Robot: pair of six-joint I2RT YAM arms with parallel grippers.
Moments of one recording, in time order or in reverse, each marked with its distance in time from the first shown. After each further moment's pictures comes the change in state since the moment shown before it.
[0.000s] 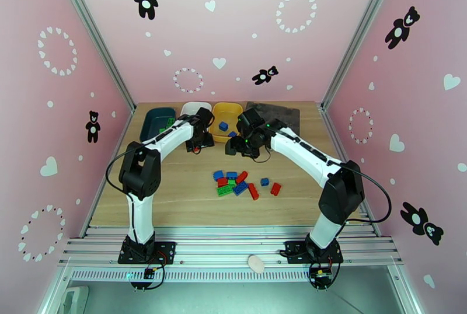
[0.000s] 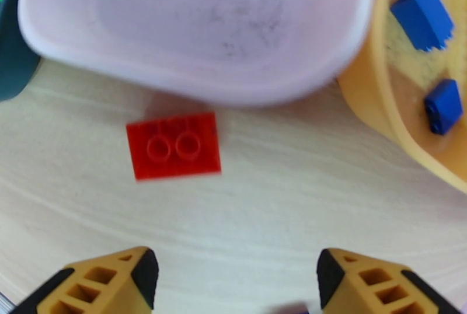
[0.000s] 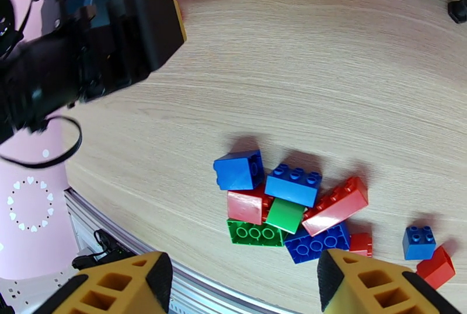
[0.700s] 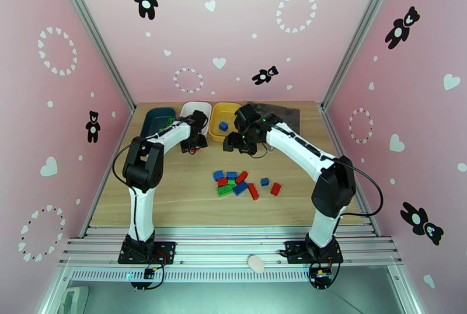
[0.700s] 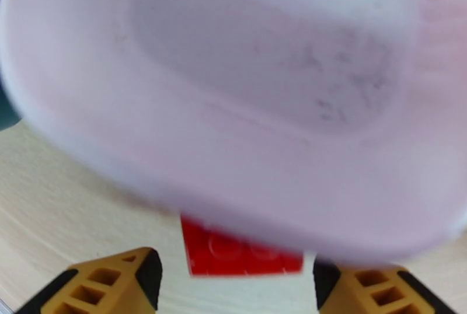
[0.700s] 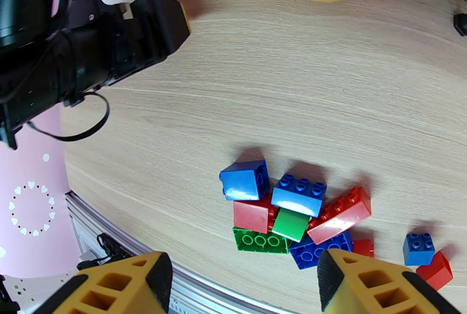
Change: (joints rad) left arm 0.069 0.095 -0.021 0.065 -0.034 0.007; right arm 0.000 0.088 0.134 -0.060 -0.008 -0.009
